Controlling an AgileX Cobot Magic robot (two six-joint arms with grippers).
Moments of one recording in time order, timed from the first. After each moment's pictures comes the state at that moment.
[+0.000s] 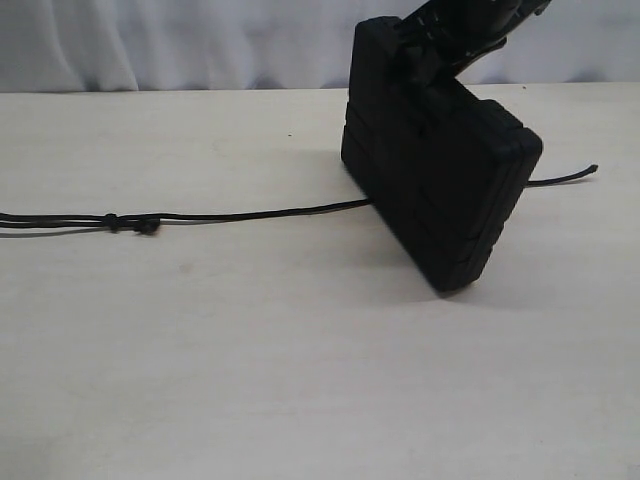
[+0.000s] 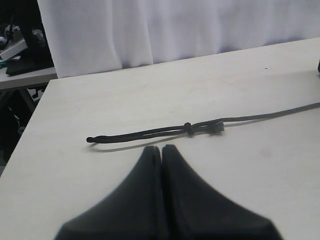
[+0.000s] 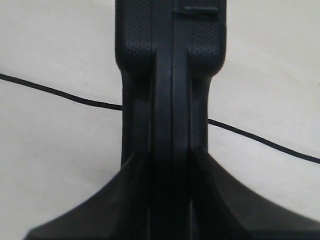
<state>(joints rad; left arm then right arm) -0.04 0.00 0.00 0.01 0.34 0.06 0.28 1.98 -1.92 0.00 1.20 -0.11</state>
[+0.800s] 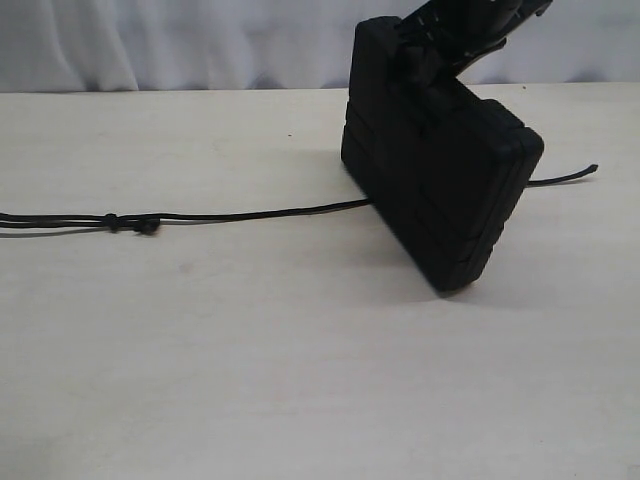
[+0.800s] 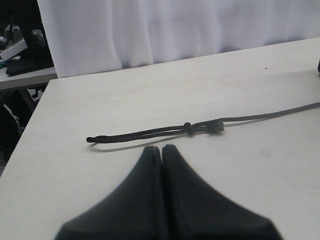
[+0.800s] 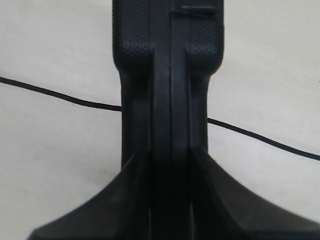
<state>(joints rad) -0.04 0.00 0.00 0.01 0.34 0.06 0.28 1.98 -1.92 0.00 1.20 -0.09</state>
